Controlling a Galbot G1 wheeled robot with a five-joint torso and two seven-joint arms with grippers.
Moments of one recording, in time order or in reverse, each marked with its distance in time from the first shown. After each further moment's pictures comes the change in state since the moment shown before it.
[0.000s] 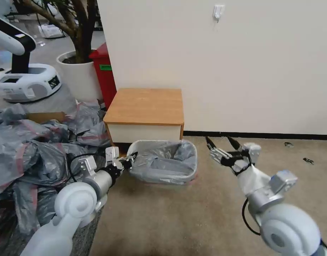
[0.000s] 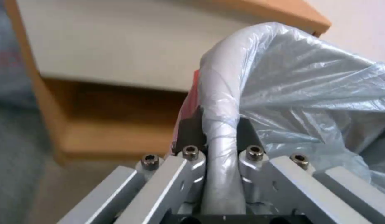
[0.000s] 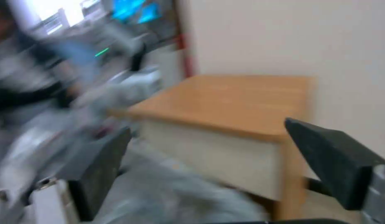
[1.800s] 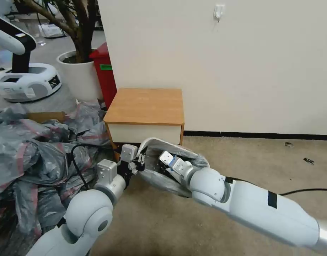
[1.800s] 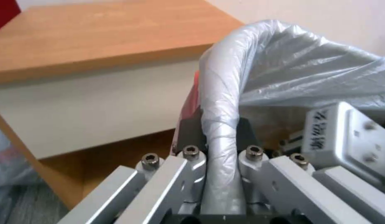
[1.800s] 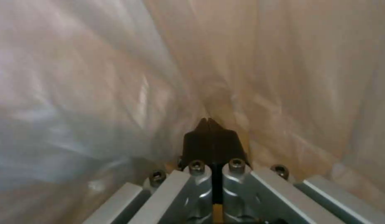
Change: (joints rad) left arm -0.045 0.025 0.169 -0.134 0.463 0.034 0.081; right arm 0.980 -0.031 -1.074 -0.480 -0.216 -0.405 0.065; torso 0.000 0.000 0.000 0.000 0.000
